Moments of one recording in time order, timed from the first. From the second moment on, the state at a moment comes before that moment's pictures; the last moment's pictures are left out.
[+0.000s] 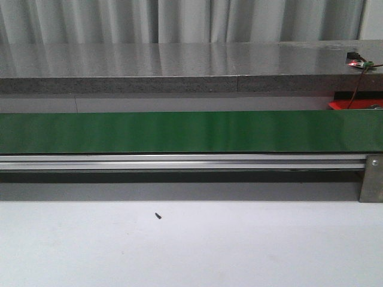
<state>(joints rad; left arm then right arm) 0.46 2.03 -1.56 -0.17 0.77 -0.03 -0.07 0.71 -0.58 0.06 0.70 -0.02</state>
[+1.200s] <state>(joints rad) 0.46 1.90 -1.56 -0.11 0.81 -0.03 -0.07 0.71 -0.58 0.06 0.70 -0.02</state>
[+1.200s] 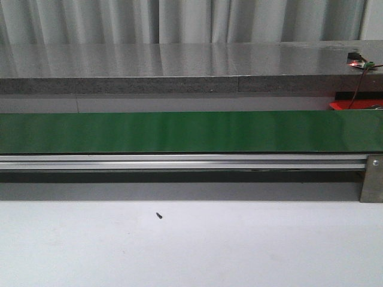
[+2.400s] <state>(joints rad) 0.24 1.65 -1.28 -0.22 0.79 0.01 -0.07 0.71 -0.58 0.06 0.70 -0.02</state>
